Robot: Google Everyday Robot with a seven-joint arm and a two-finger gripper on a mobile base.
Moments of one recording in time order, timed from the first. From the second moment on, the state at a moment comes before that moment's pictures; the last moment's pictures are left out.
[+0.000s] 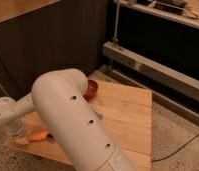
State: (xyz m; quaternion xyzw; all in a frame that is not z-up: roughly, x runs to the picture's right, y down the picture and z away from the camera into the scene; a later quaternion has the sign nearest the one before) arm -0.420 0.277 0.778 -0.37 -0.06 -0.11 0.92
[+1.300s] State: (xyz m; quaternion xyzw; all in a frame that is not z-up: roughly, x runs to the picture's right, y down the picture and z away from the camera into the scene) arm -0.483 0.359 0.686 -0.47 -0.16 -0.19 0.85
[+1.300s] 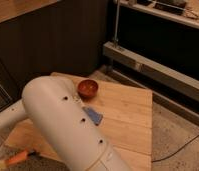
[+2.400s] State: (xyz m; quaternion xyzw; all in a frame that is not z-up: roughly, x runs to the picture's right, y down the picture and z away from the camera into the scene) arm -0.492 0.334 0.696 -0.50 -0.21 -0.19 0.82
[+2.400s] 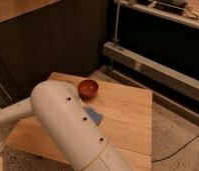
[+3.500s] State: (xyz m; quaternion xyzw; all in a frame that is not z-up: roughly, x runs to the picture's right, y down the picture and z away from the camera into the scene) arm -0.407 0.176 0.734 -0.35 -0.19 -0.02 0.92
